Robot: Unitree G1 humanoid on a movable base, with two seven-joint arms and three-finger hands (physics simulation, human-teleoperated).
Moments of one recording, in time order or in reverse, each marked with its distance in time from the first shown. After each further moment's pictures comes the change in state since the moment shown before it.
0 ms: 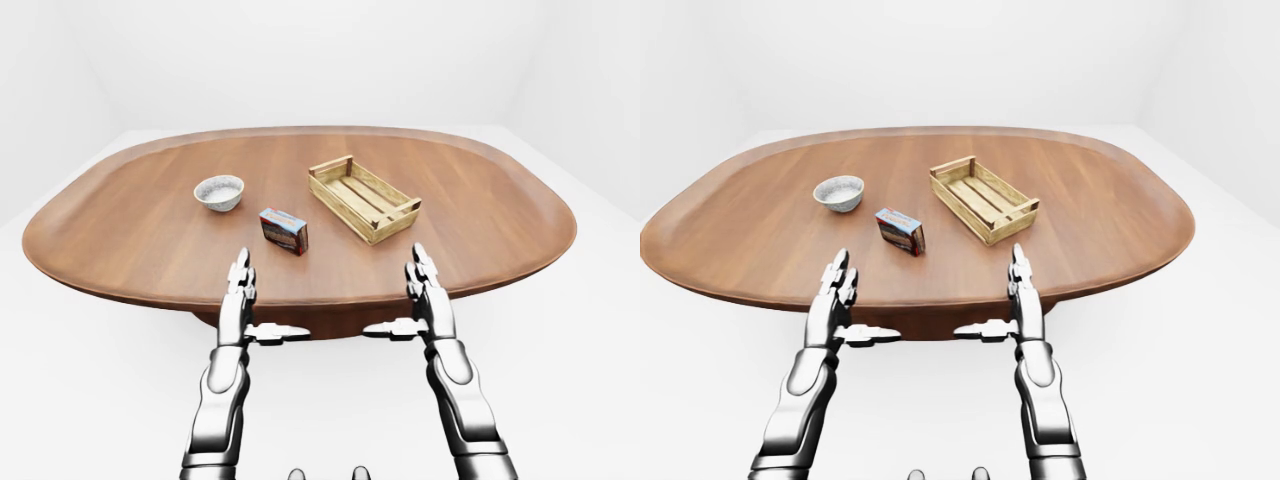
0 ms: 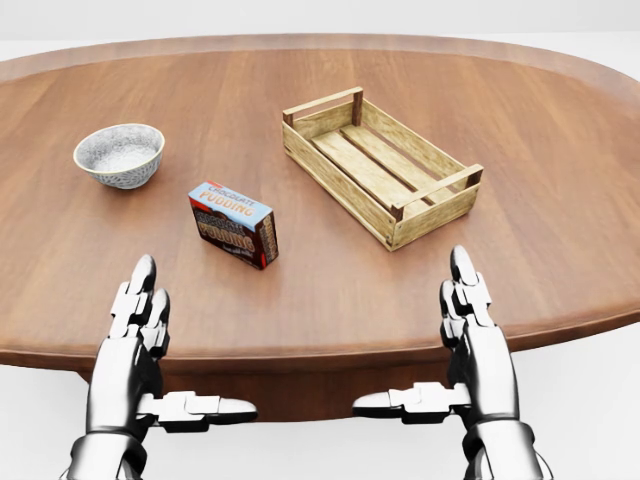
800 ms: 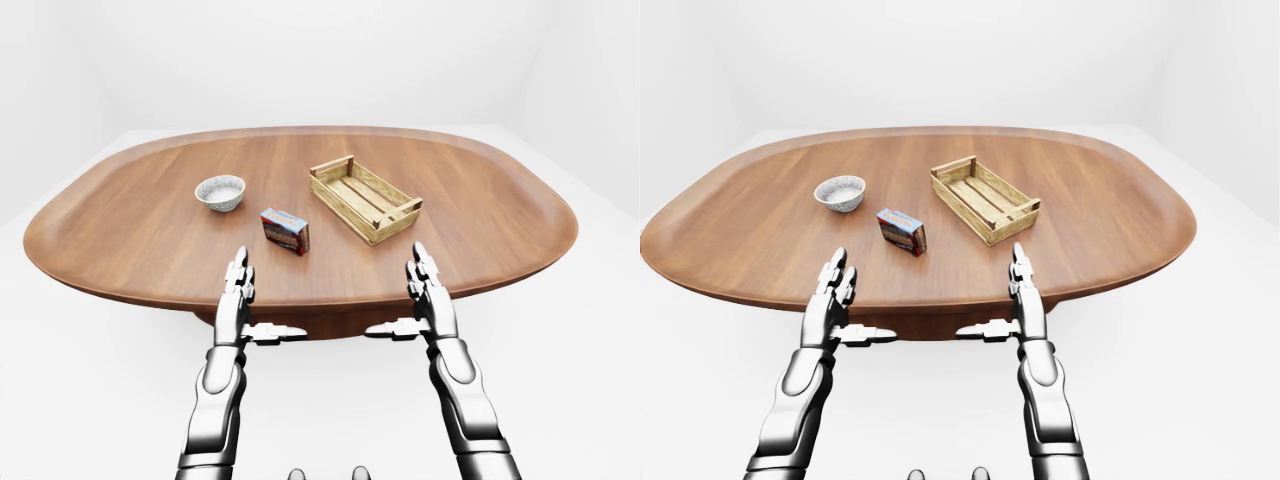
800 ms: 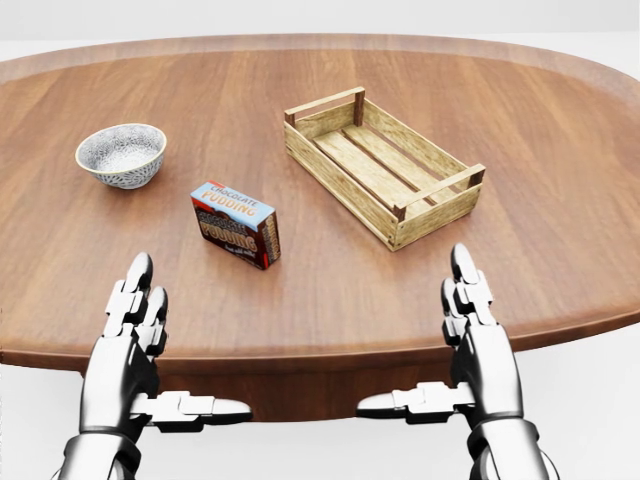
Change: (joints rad) left arm 0.001 0.009 0.019 -0.007 -0.023 -0.009 -0.037; right arm -0.006 -0.013 -0.015 0.015 -0.004 -0.023 0.032
